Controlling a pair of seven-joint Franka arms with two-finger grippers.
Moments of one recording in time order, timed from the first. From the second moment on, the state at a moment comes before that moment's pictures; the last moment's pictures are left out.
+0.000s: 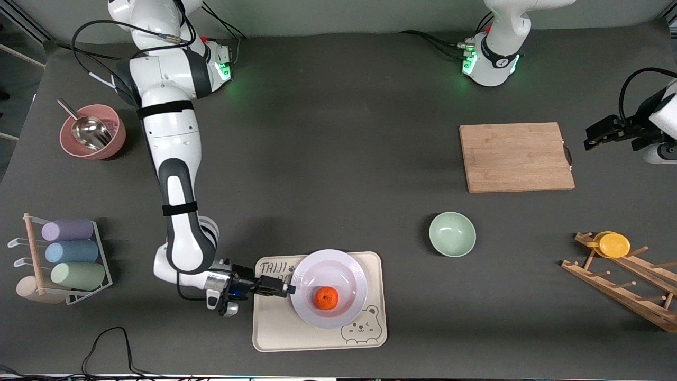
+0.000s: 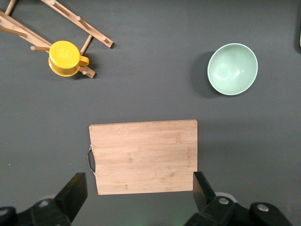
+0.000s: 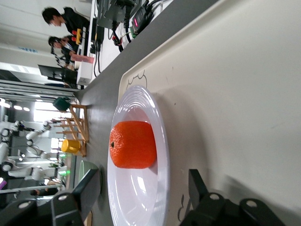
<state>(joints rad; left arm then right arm) 0.02 -0.07 0.02 -1.75 0.00 1.62 0.06 0.38 1.17 -0.31 -1.06 1.62 2.04 -0.65</state>
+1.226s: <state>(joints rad) 0.02 -0.08 0.04 -1.73 0.00 1.62 0.07 0.15 0.26 -0.21 -1.38 0.16 1.53 -0.29</state>
